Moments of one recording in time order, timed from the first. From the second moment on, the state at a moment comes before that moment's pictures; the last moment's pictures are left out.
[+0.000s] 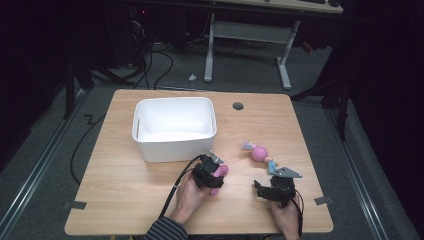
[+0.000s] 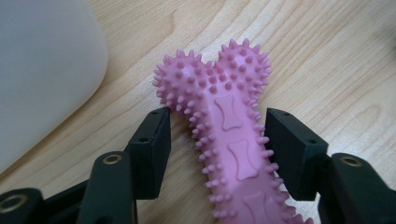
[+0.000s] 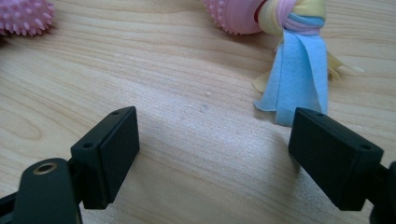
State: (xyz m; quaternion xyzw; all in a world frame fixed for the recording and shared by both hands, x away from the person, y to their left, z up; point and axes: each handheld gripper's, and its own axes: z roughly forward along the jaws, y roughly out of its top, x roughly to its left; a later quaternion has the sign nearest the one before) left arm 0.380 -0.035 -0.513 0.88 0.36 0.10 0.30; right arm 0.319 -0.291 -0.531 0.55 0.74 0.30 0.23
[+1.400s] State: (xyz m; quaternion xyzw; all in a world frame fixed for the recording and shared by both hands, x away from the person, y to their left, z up) left arm 0.369 -0.002 -0.465 0.89 0.30 0.08 0.34; right arm 0.319 -0.291 -0.531 0.55 0.75 0.30 0.23
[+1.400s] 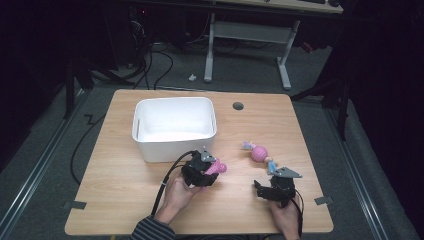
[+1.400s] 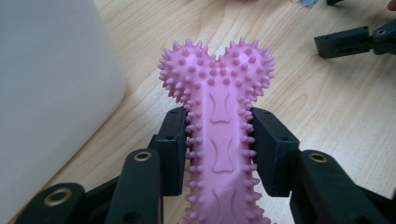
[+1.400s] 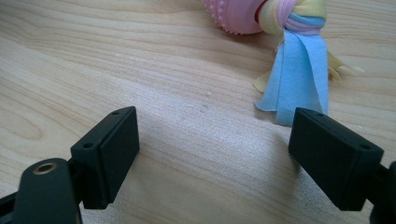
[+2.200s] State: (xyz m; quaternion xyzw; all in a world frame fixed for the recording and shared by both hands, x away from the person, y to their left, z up) left arm 0.368 0.039 -0.419 0.88 0.30 0.07 0.37; right arm 0.319 -0.291 -0.531 0.54 0.75 0.30 0.23
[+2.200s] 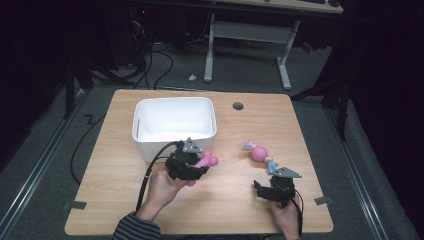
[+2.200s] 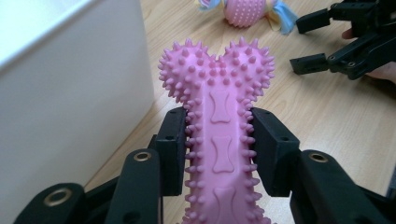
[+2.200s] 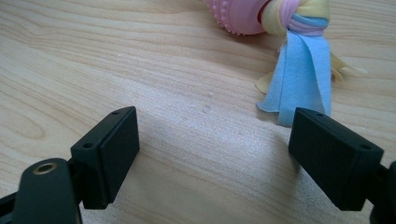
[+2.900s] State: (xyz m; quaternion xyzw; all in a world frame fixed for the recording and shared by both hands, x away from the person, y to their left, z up) left arm 0.375 0.075 -0.374 0.86 0.31 0.08 0.40; right arm 0.319 -0.291 -0.531 0.54 0.75 0.30 0.23
